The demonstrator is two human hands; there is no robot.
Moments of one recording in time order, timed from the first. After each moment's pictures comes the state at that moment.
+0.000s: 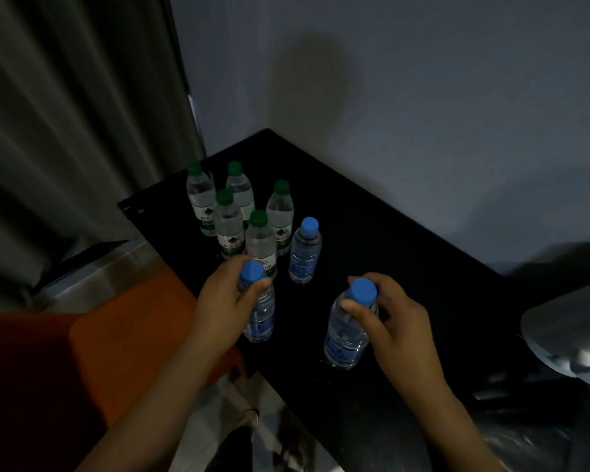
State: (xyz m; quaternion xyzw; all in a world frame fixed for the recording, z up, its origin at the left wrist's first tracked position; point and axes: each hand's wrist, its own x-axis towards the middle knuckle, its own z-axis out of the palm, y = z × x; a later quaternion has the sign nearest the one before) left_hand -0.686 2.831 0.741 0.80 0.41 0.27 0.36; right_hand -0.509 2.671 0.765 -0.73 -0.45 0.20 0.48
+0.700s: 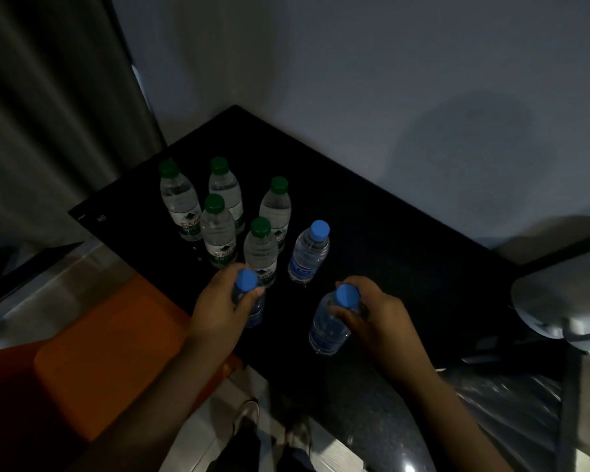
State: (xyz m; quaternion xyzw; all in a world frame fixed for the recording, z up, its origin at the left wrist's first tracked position) left_hand -0.688 2.904 0.697 0.79 0.41 0.21 0.40; right_hand -0.523 2.737 0.740 -0.82 -0.42 0.24 0.29
